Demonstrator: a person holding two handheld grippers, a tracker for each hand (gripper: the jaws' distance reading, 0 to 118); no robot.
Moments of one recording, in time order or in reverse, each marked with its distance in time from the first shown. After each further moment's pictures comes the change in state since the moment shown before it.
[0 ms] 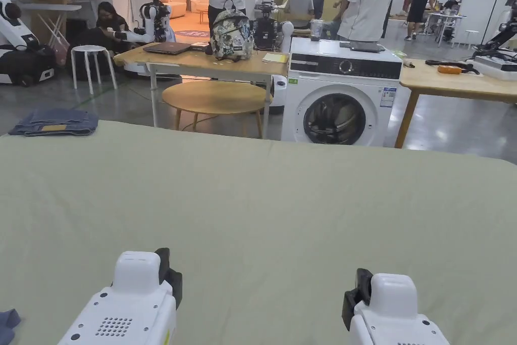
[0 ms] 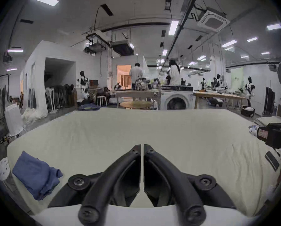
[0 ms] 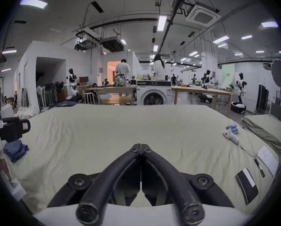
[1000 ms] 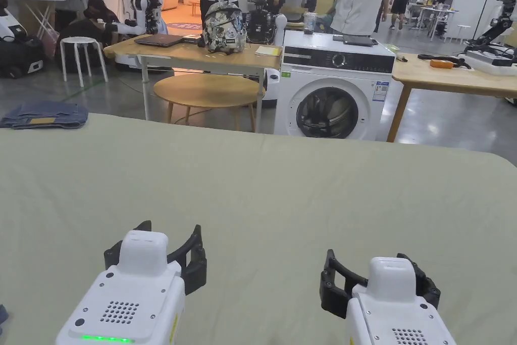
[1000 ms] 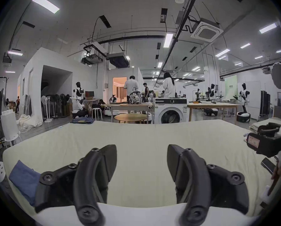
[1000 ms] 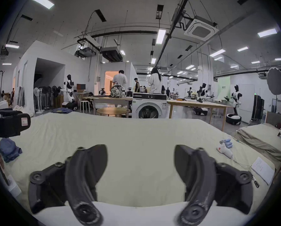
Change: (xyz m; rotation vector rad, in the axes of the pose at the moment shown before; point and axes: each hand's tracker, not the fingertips) left arm 0.014 0.017 -0.002 0.114 -0.053 -0.022; right arm 0.001 0.007 -0.005 0.085 -0.052 0.040
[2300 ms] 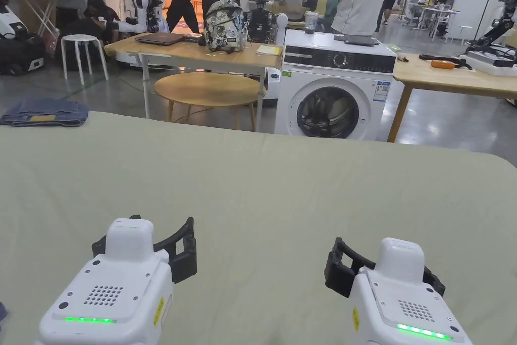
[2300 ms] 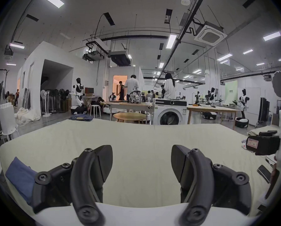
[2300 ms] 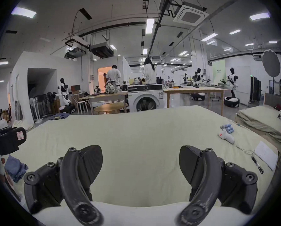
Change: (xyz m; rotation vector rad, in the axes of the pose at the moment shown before) left arm -0.017 0.008 -0.011 -0.025 -0.005 0.064; right arm 0.002 0.023 -0.013 -0.100 -0.081 -0.143
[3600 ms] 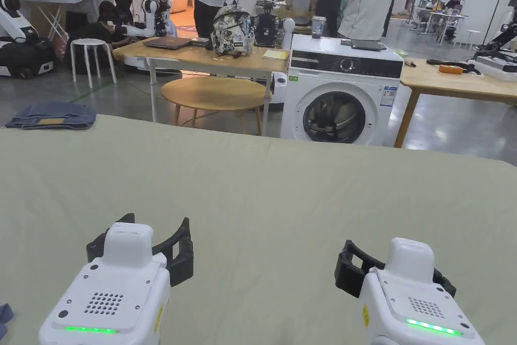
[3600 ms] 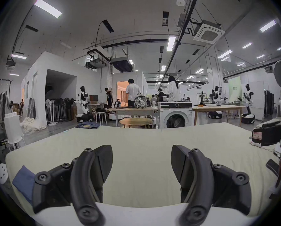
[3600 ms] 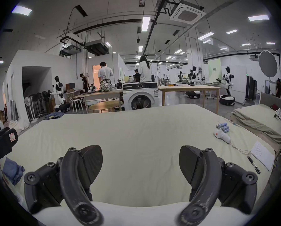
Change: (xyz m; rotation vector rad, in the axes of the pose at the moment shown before) left arm -0.004 0.000 0.004 0.054 0.059 -0.071; right arm 0.006 0.006 -0.010 -0.025 -0.003 0.010
